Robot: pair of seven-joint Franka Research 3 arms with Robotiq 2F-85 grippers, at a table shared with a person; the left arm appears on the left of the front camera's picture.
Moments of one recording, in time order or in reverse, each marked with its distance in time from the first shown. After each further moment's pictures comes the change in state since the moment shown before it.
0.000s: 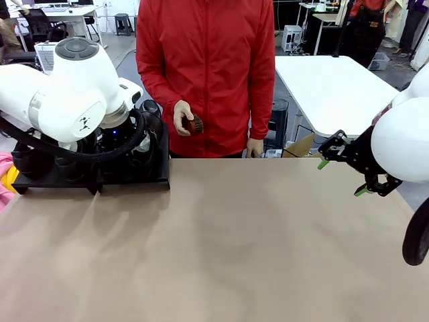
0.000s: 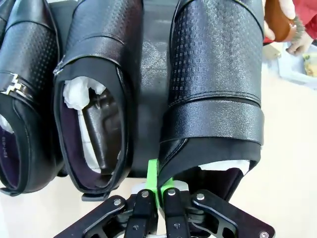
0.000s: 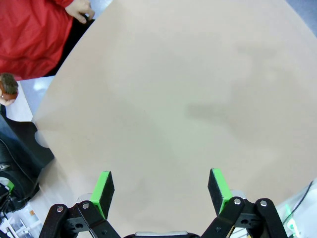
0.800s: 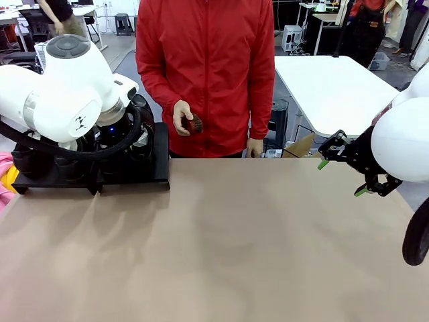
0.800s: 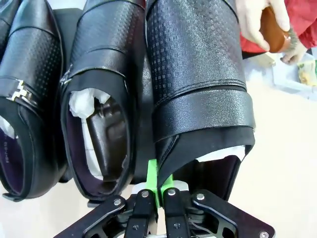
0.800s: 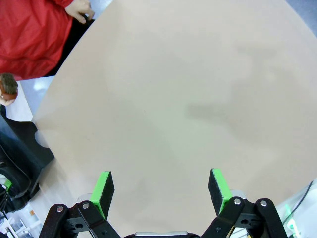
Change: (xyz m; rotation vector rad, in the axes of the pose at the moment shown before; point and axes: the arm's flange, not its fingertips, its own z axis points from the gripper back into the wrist) left arm 0.005 0.008 0.001 -0.024 -0.036 0.024; right arm 0.000 0.000 0.000 0.000 0.000 0.000
